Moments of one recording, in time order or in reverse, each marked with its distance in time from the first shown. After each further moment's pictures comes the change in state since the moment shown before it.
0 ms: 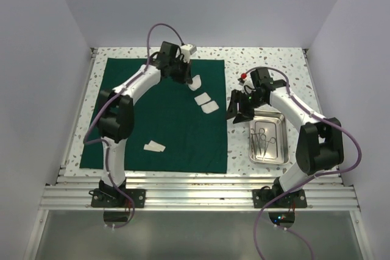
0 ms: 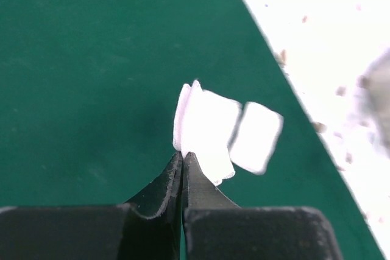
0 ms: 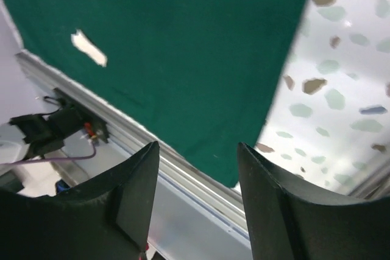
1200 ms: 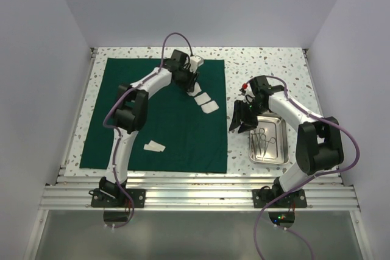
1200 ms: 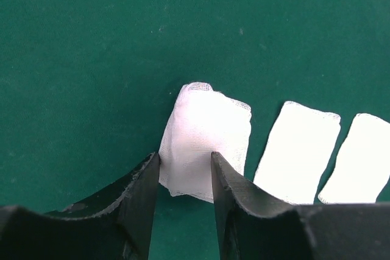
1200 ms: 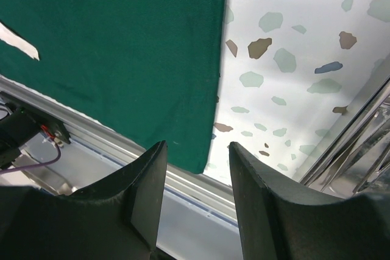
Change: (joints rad) left arm -0.021 0.227 0.126 -0.023 -0.113 0.178; right arm 0.000 0.000 -0.092 -0.027 0.092 -0.019
